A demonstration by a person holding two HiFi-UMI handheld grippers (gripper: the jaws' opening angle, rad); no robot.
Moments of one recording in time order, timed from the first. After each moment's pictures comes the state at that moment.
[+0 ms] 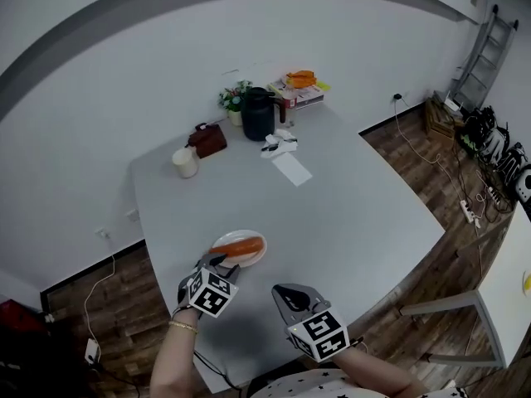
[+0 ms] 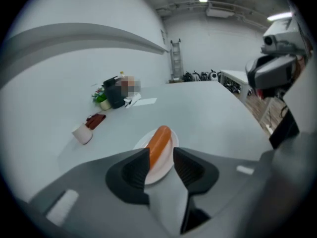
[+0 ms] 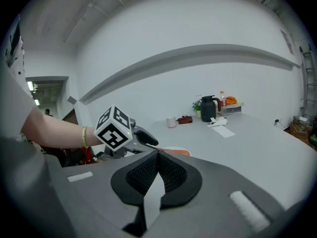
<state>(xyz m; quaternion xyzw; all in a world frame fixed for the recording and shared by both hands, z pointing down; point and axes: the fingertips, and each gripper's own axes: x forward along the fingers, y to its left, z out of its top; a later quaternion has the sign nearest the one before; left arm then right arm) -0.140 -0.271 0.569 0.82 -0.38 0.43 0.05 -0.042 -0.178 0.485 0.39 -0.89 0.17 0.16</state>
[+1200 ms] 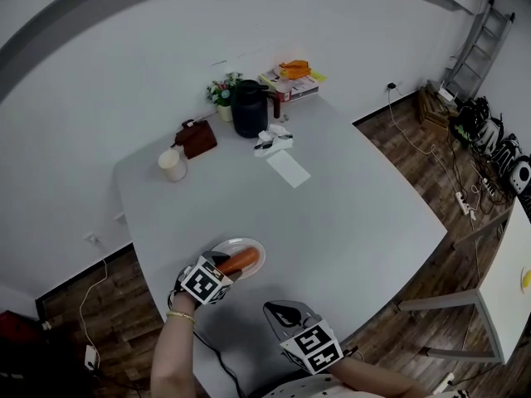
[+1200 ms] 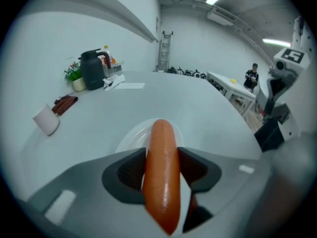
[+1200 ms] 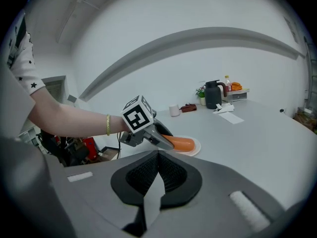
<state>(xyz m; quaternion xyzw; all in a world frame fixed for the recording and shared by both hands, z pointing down) -0.131 -0.307 0.623 0.84 -0.25 0.46 0.14 -0.066 -0.186 0.526 0.36 -0.88 0.22 0.20</state>
